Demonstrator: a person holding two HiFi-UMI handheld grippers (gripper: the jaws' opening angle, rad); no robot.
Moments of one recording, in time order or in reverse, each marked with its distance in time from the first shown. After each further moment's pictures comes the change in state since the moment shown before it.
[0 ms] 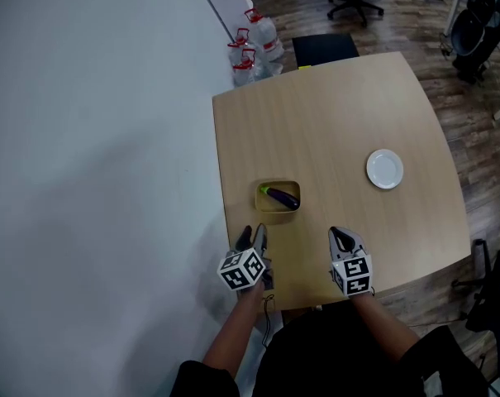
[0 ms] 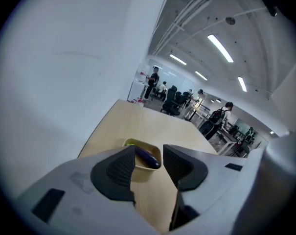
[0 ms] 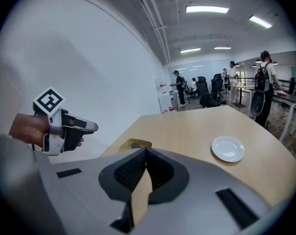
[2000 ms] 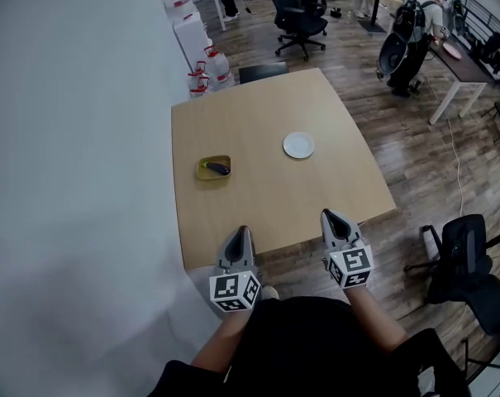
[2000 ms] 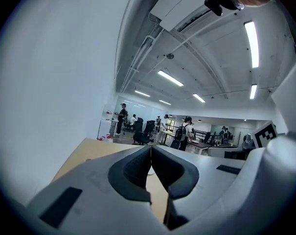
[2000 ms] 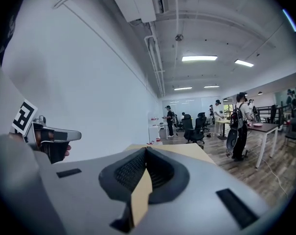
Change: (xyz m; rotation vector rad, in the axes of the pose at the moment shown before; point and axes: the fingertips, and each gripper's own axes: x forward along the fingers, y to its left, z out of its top) left arm -0.297 -0.275 -0.100 0.293 -0.438 -0.260; right arm -0.385 -0.030 0.012 -0.118 -0.359 -0.136
